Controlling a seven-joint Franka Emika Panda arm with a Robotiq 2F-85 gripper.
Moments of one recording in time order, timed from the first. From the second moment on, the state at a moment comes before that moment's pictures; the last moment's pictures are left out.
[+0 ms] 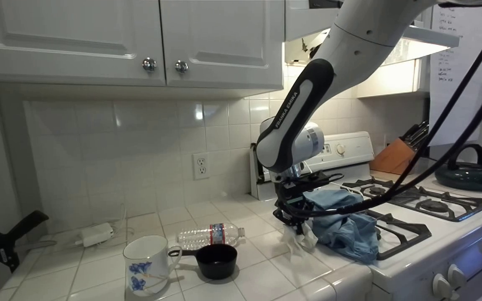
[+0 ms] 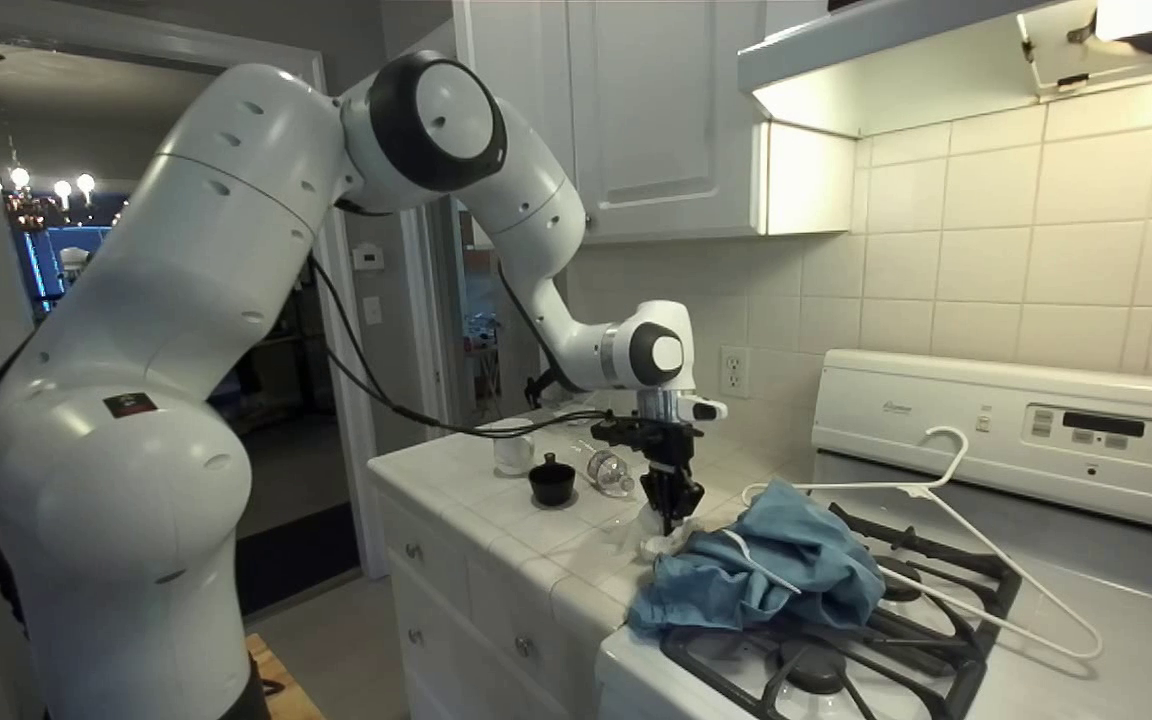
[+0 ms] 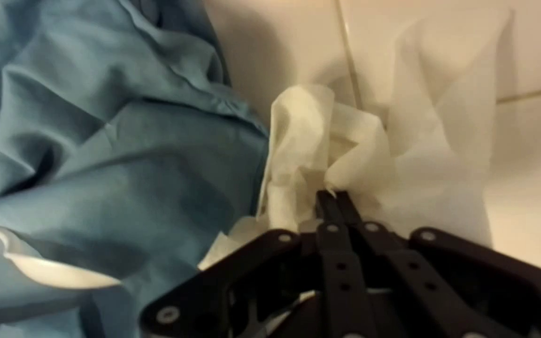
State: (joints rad) arm 0.07 0.58 -0.16 -1.87 -0.13 2.30 0.41
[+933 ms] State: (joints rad) arm 0.09 0.77 -0.17 -1.58 -0.13 2.32 0.44
